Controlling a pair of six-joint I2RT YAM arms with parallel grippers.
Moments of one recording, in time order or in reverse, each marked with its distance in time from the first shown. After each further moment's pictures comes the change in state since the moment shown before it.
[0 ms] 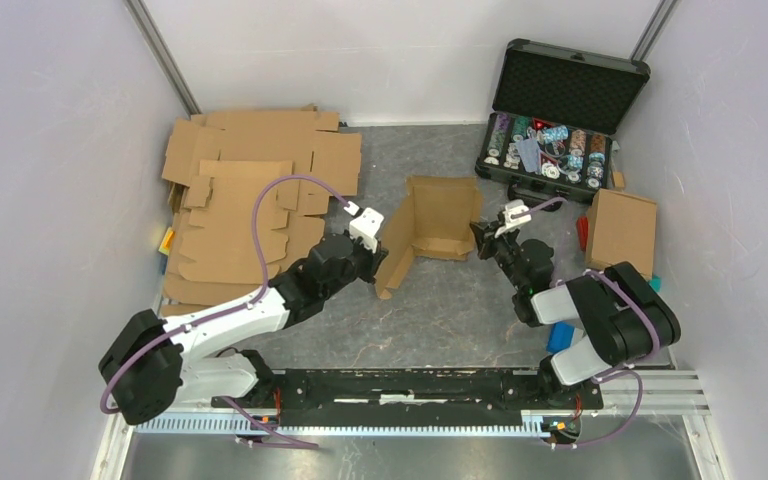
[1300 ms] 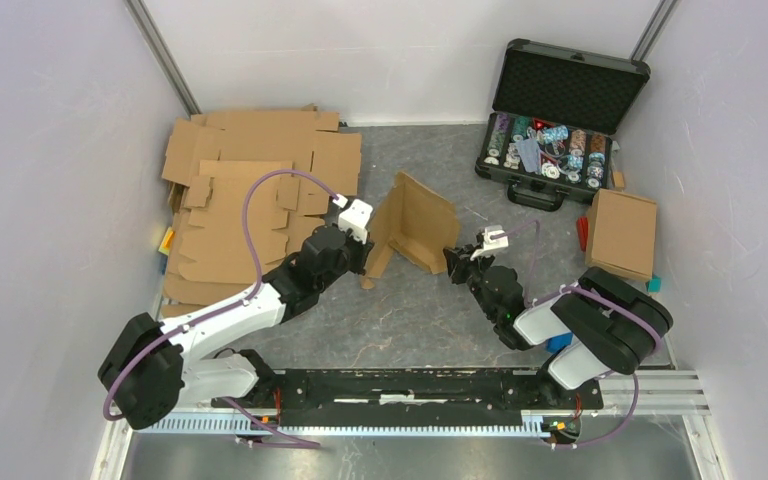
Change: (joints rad) left arm 0.086 -0.013 0.010 -0.047 -0.044 0.026; right arm 0.418 -0.011 -0.071 -0.009 0.478 0.258
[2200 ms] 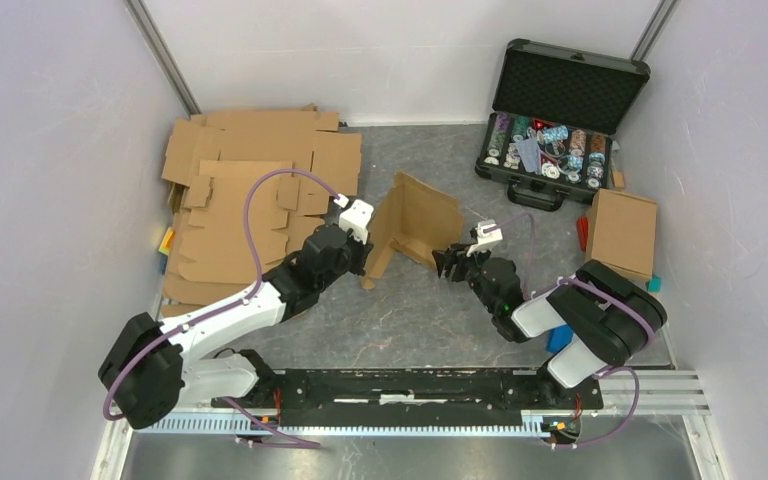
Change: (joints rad) left arm 0.000 0.003 0.014 -0.048 0.003 0.000; right arm -0.062 0.042 0.043 -0.063 -0.111 -0.044
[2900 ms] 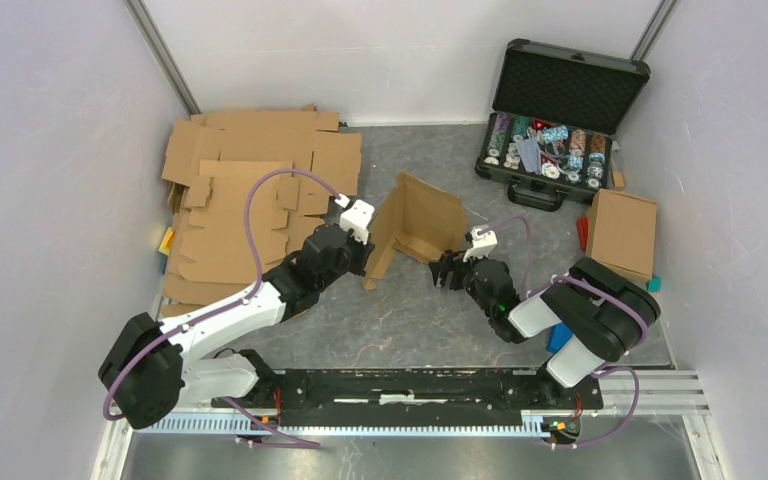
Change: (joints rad) left arm 0.000 0.000 0.002 -0.001 0.020 0.000; right arm 0.021 0.034 0.004 -0.101 0.002 0.071
